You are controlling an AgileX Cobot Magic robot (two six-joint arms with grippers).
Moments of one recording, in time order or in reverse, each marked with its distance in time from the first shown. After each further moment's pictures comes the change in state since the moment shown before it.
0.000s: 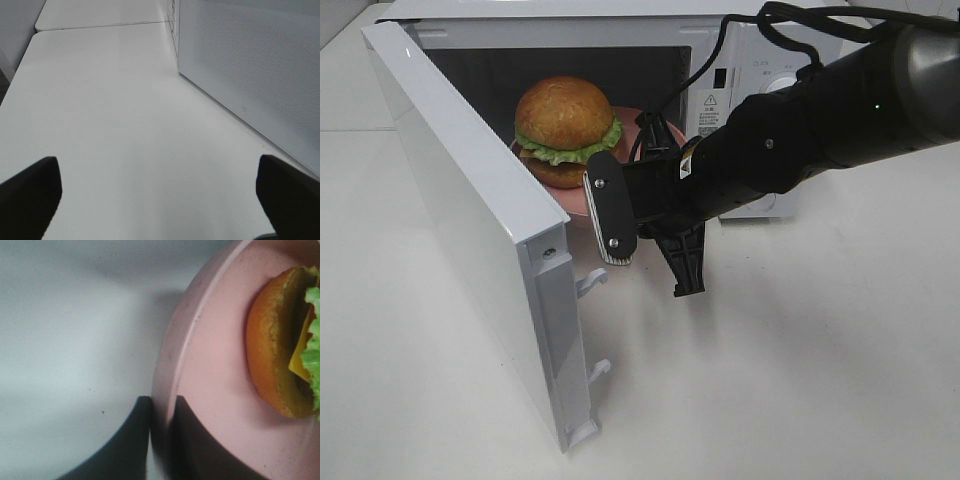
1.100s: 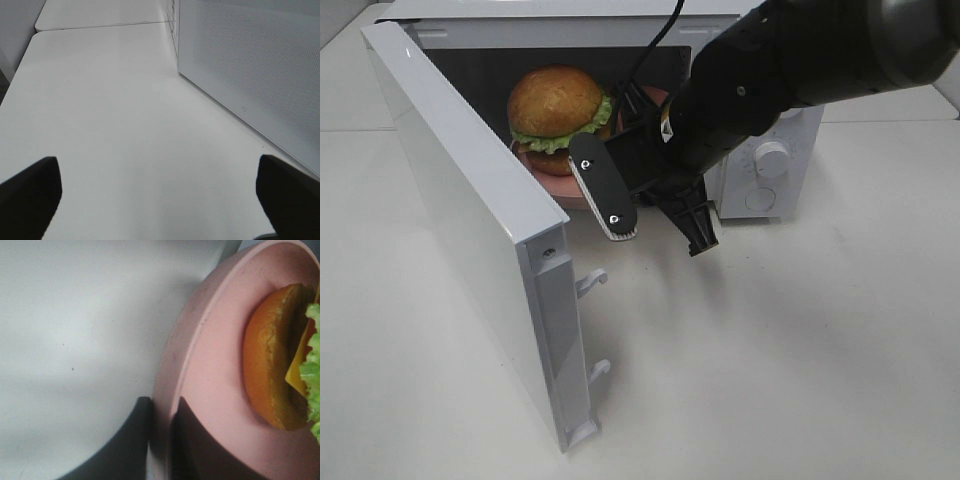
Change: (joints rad) left arm 0.000 0.000 0.000 0.000 0.000 0.000; right arm 0.023 0.018 -0.191 -0.301 0.268 0.071
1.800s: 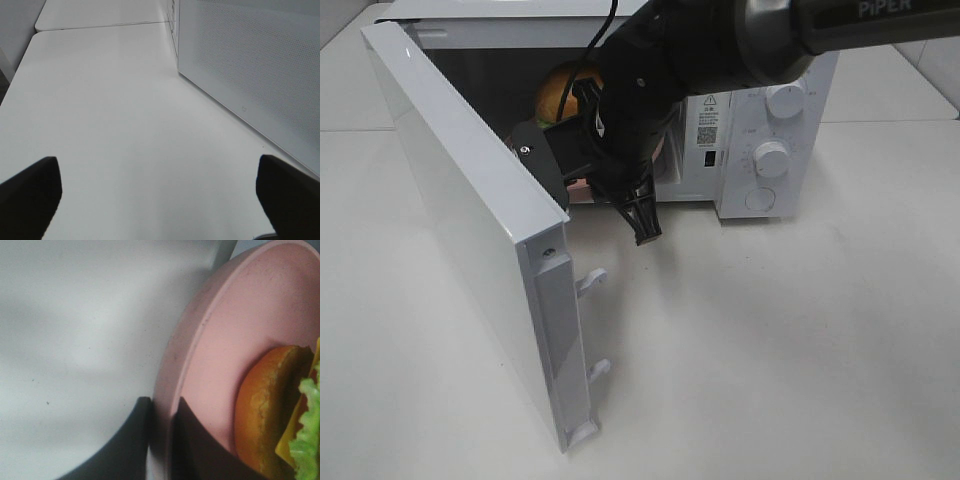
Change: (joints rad) left arm 0.000 0.000 0.000 0.000 0.000 0.000; right arm 0.072 0.193 -0.302 -0.092 0.222 0.194
